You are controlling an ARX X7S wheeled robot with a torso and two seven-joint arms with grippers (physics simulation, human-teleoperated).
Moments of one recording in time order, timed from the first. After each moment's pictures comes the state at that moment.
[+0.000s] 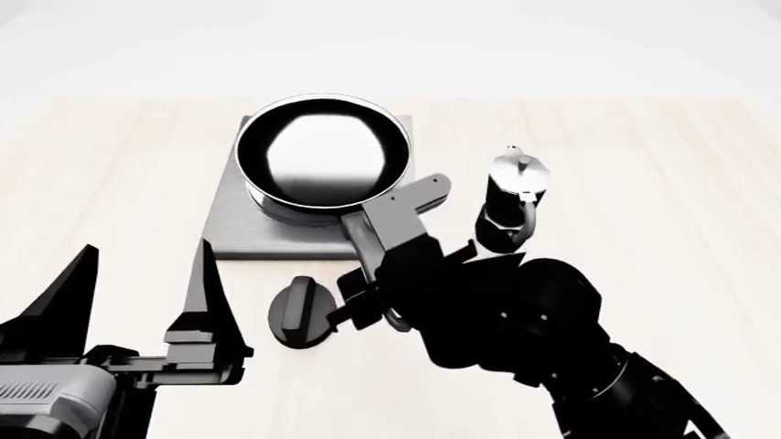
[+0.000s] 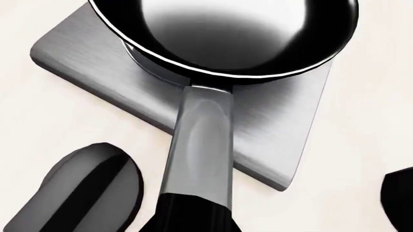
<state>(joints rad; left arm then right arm) 0.11 -0.57 0.11 0.87 -0.55 -0.14 -0.52 1.00 0.19 -0.71 0.02 1.12 1.14 0.65</state>
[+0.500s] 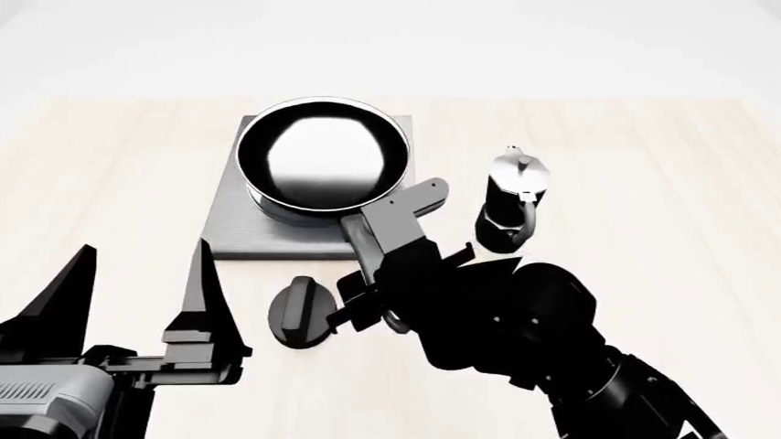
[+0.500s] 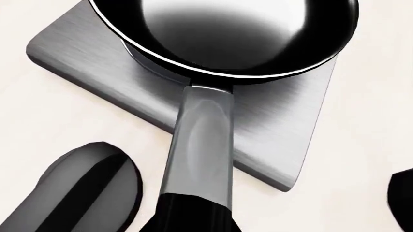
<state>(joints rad) 0.12 -0.58 0.11 0.87 -0.56 -0.13 -0.53 1.00 0.19 -0.75 0.04 1.10 1.09 0.63</state>
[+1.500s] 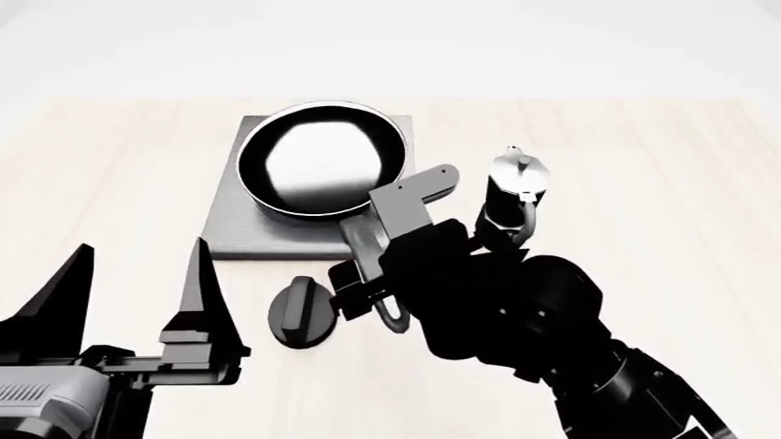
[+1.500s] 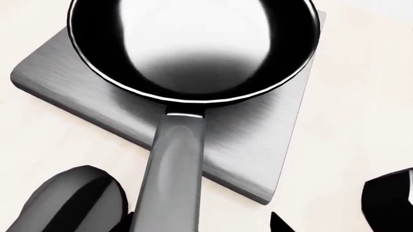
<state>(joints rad) 0.11 -0.59 0.12 0.88 -0.56 -0.13 -0.54 1.02 0.19 -0.73 0.04 1.11 1.06 0.67</state>
